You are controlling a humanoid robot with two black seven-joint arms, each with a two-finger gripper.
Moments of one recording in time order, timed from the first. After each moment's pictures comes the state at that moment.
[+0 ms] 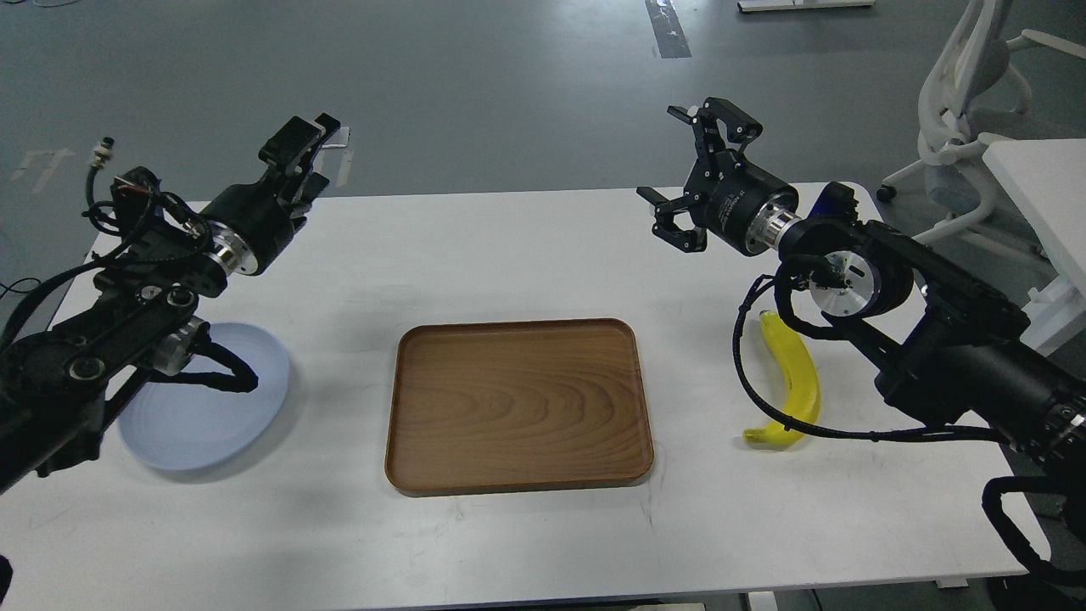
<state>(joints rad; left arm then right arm) -0.72 0.57 -0.59 -1.02 1.13 0.14 -0.30 0.82 -0.32 0.64 0.96 -0.08 0.13 0.02</state>
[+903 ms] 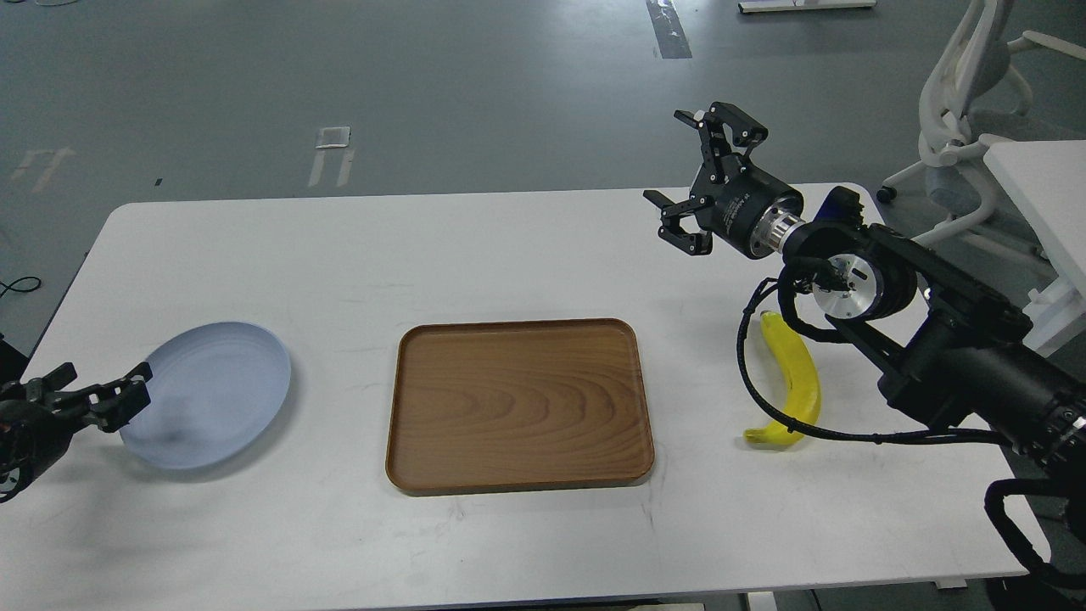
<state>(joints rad) -0.50 0.88 -0.10 -0.86 1.30 0.43 -0.33 0.82 -0.32 0.64 0.96 -0.08 0.13 0.02</state>
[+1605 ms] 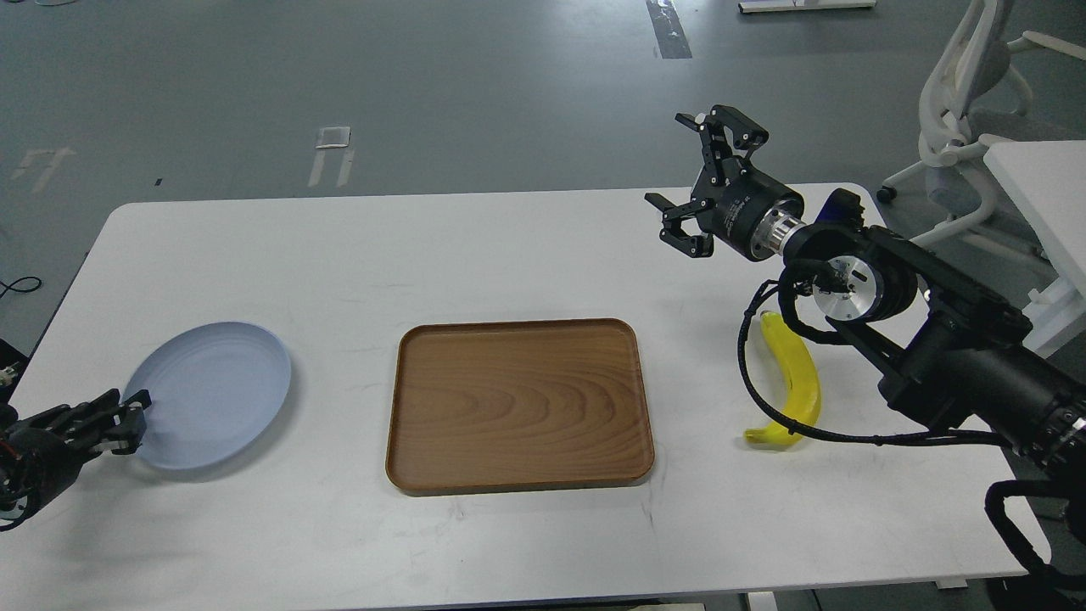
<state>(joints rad) -0.47 0.82 -0.07 -0.73 1.30 0.40 -0.44 0.81 -0.32 0.64 0.95 -0.08 0.12 0.02</state>
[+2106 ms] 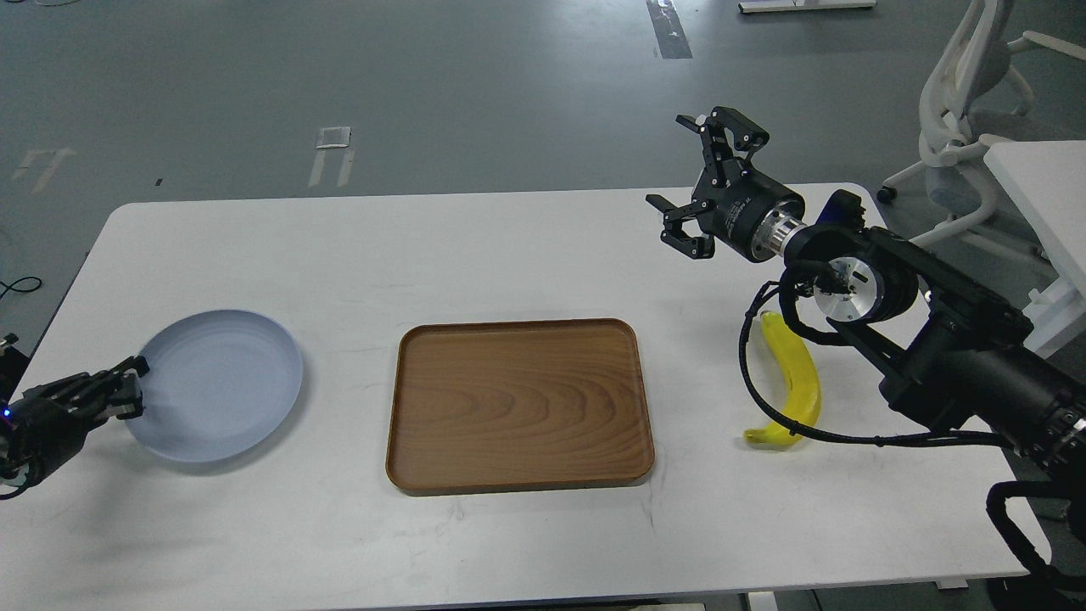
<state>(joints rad) -0.59 0.84 -0.08 -0.82 1.26 0.39 -0.49 0.82 -0.34 0.64 0.95 -0.08 0.12 0.02</state>
